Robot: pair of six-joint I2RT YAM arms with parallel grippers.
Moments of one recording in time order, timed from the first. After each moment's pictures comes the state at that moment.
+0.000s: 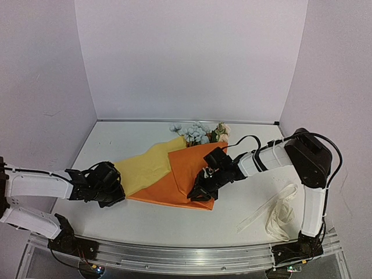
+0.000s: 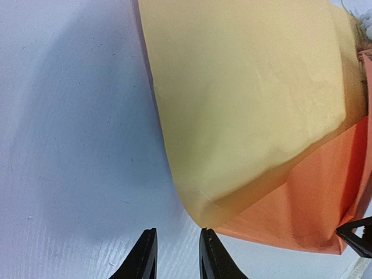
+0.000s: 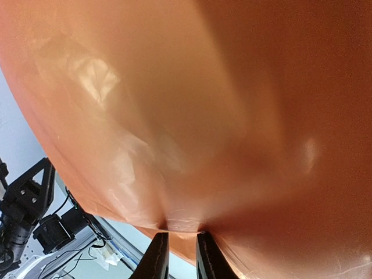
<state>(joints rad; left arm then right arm) -0.78 1.22 0.48 -0.31 -0.22 -1.15 0.80 2.01 1.14 -0.13 -0.53 1.12</state>
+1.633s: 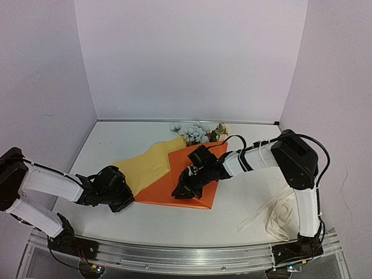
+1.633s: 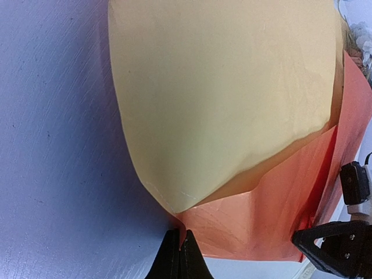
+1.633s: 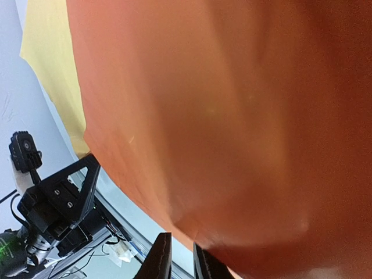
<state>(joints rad) -0.78 1.37 0.42 0.02 -0.08 -1.35 0.88 2.14 1.34 -0.13 -0.55 1.21</state>
